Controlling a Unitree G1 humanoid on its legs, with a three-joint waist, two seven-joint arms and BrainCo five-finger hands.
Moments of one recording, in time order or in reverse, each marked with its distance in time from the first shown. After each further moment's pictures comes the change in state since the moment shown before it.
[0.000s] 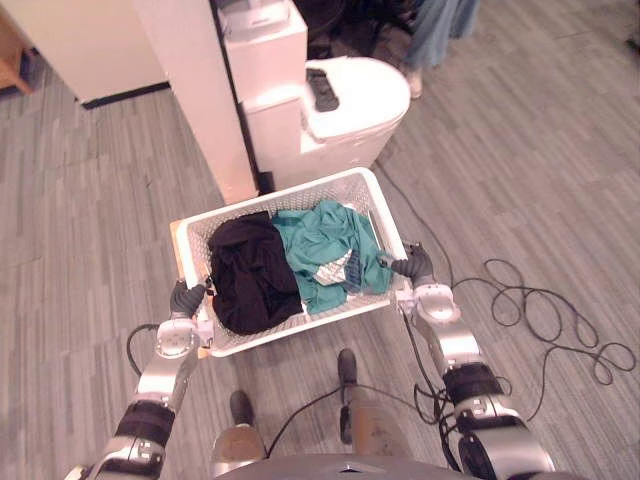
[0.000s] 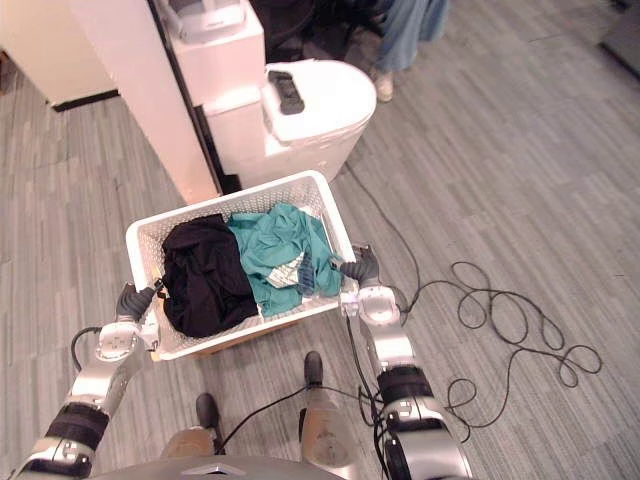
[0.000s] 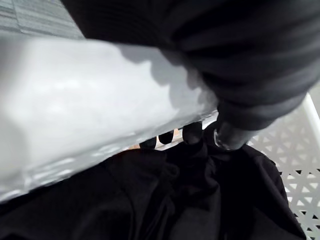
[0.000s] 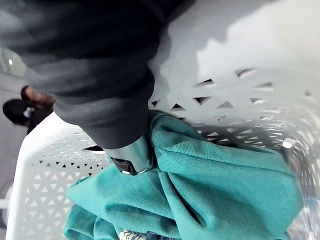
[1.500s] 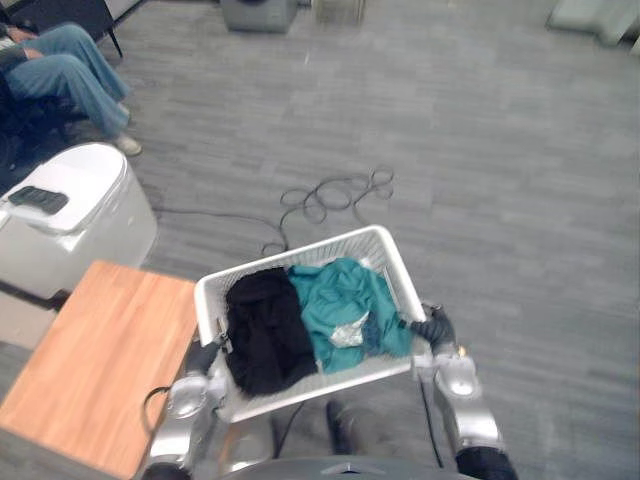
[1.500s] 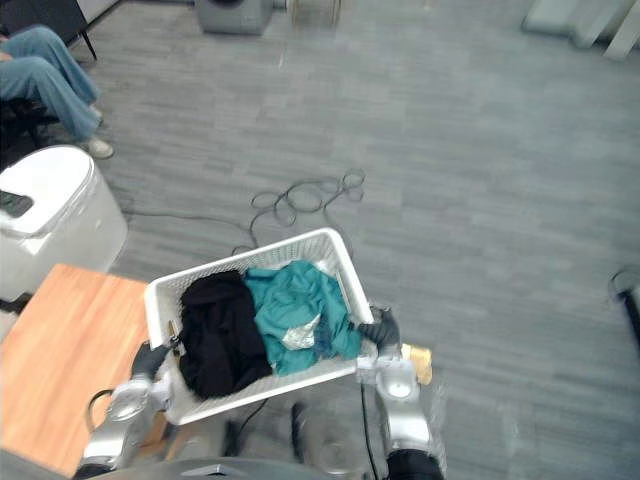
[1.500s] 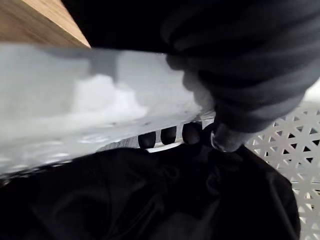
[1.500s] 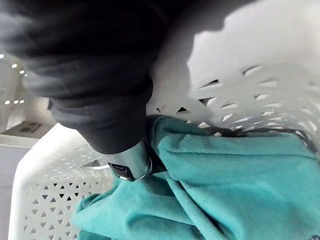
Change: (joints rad) left arm 0.203 -0.166 0.073 0.025 0.068 0.007 -0.084; right arm 0.269 0.087 -0.093 -0.115 -0.078 -0.027 -0.002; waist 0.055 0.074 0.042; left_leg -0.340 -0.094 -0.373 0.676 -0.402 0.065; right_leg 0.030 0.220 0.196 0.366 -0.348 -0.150
